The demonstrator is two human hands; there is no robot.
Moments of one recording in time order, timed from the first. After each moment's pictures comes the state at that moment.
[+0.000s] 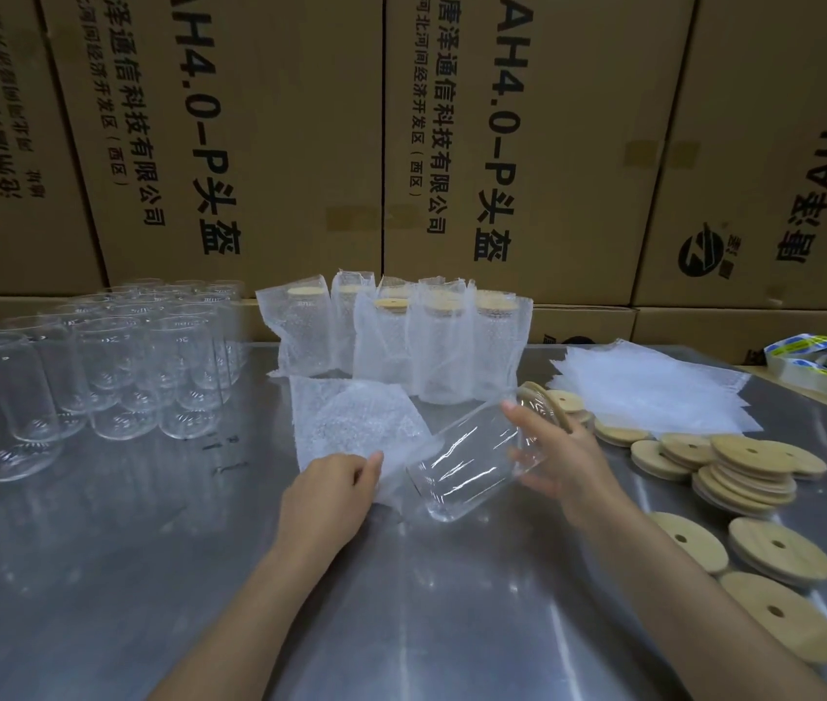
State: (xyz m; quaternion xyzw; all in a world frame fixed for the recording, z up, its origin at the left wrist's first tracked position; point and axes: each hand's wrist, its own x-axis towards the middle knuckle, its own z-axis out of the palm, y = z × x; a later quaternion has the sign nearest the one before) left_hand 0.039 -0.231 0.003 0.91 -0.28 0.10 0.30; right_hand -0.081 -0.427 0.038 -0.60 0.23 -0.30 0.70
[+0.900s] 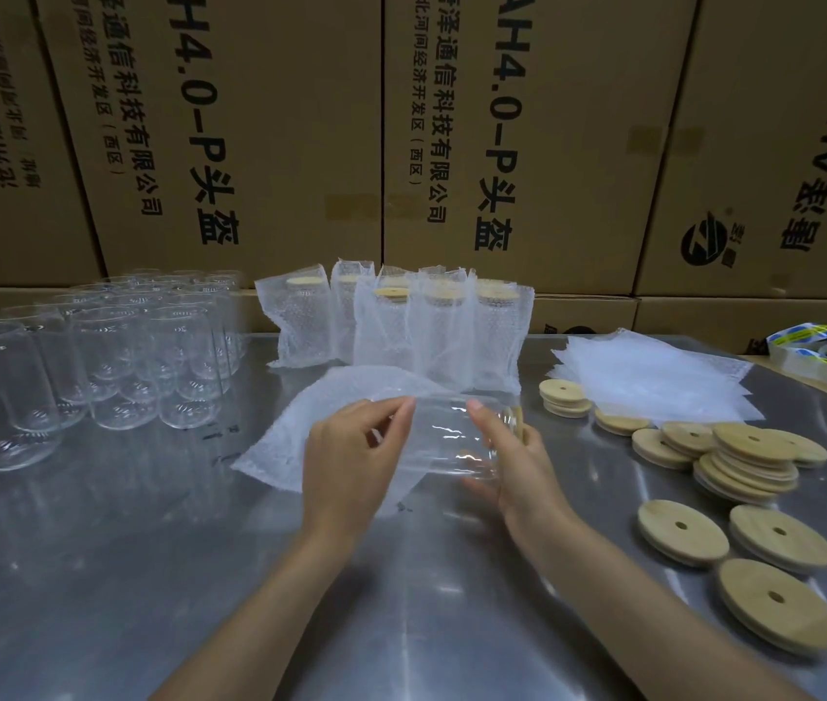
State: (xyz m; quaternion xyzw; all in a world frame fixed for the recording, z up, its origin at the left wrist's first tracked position) left_hand 0.009 -0.246 0.028 0.68 -0.36 0.33 0.54; right_hand -0.066 -0.380 0.020 -0.53 0.21 -0.29 0.77
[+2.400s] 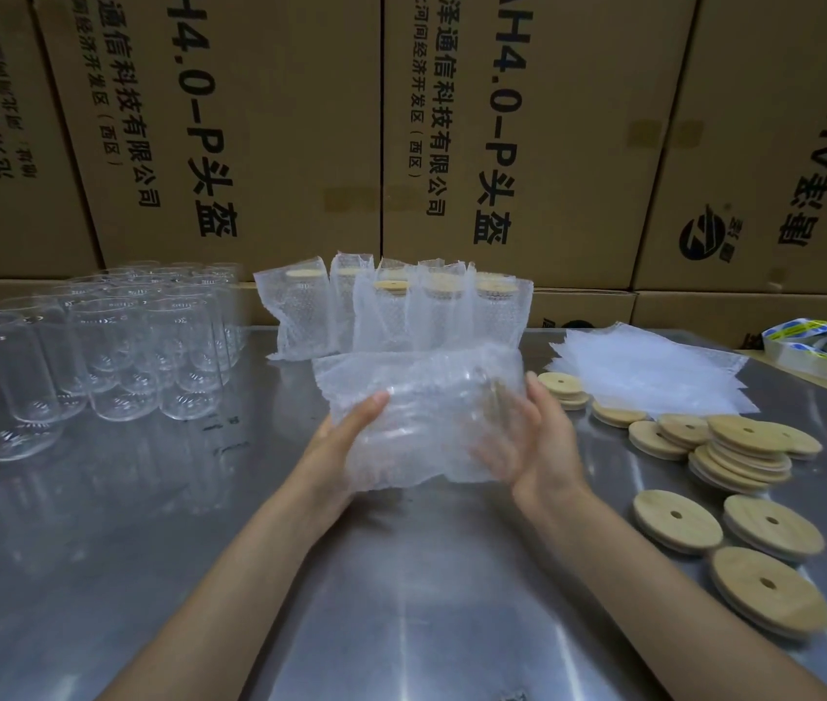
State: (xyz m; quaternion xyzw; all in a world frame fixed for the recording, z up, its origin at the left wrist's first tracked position) left_hand 0.033 -0.231 0.018 0.53 -0.24 -0.27 0.77; right_hand -0.074 -0.396 0.031 -0.46 0.16 -0.27 0.83
